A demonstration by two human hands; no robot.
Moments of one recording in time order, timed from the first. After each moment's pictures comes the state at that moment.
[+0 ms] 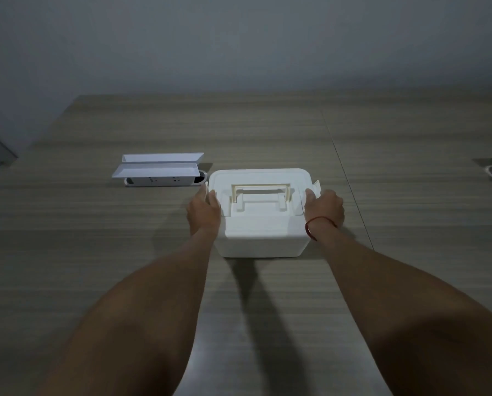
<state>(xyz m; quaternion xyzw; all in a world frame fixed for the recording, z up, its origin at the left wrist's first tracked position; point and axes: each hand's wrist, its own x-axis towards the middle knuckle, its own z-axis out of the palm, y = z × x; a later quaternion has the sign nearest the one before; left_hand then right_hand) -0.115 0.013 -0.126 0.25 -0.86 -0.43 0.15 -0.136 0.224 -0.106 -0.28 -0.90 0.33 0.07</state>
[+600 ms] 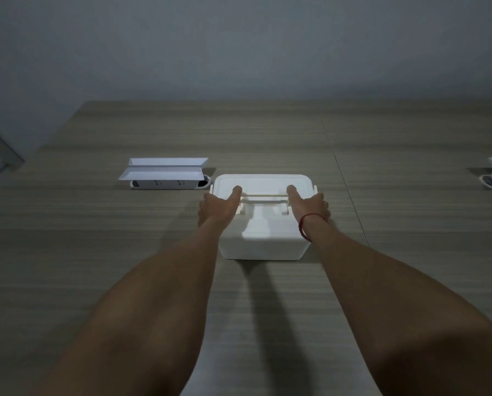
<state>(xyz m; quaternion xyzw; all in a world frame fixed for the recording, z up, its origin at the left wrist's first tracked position) -0.118 0.026 -0.098 0.33 -0.84 -0.44 -0.02 -0.132 0.203 -0.090 -0.30 -0.84 0.45 -0.05</state>
